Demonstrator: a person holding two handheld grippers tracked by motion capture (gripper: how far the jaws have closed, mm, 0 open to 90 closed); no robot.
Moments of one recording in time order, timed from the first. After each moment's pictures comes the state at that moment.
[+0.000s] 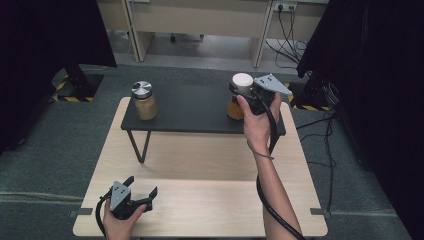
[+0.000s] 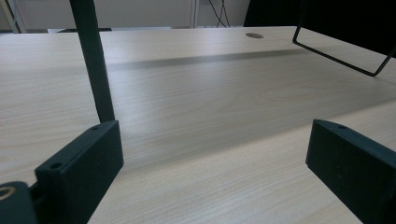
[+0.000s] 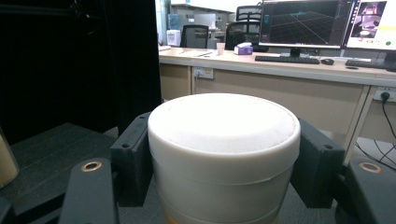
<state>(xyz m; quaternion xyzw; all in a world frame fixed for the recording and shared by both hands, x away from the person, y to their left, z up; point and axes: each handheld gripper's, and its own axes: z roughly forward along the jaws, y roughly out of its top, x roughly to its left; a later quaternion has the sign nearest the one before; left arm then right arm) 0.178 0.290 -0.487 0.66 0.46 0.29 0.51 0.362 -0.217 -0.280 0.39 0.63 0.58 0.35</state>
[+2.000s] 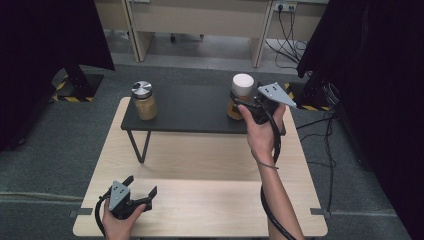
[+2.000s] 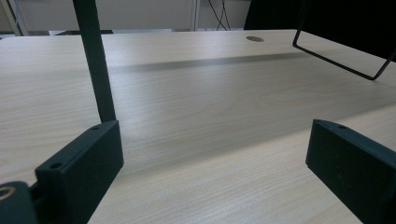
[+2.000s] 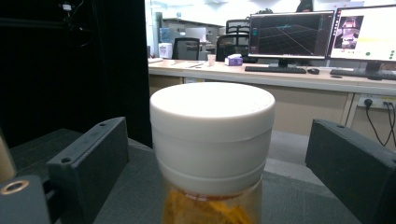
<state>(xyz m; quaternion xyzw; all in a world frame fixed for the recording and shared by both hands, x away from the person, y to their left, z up) 0.177 0.291 -0.486 0.66 0.47 0.29 0.52 0.339 -0.218 -0.297 0.39 0.61 0.59 0.37</state>
